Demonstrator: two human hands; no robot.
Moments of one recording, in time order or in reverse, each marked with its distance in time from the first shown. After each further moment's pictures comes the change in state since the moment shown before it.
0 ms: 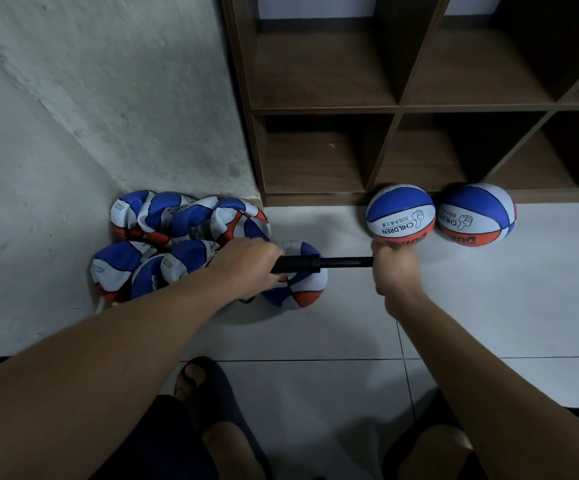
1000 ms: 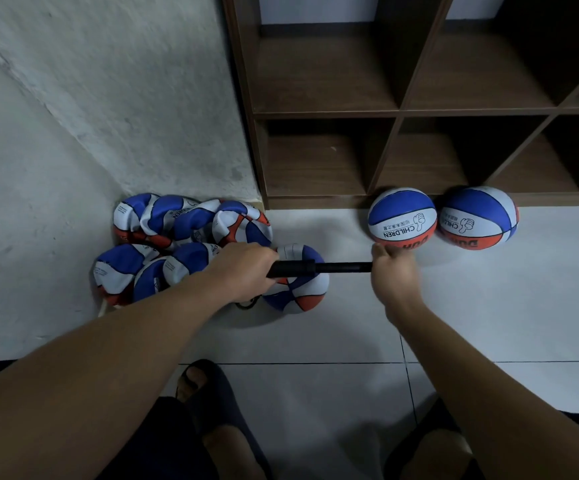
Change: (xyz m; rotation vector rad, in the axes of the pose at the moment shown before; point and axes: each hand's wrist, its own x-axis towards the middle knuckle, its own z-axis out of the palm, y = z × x) left_hand -0.004 -0.006 0.001 -0.006 -0.019 -0.013; right_hand -0.007 0.005 0.003 -0.042 0.023 -0.099
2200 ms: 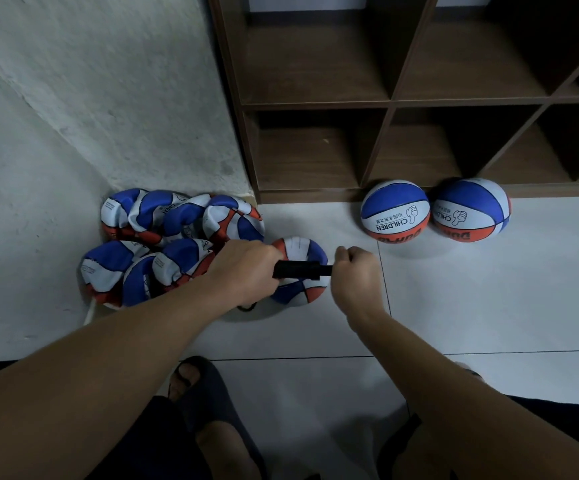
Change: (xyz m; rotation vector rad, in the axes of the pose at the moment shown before) left_hand 0.001 0.025 0.001 0.050 0.049 0.015; right_hand -0.027 0.000 0.037 -0.033 -0.050 -0.026
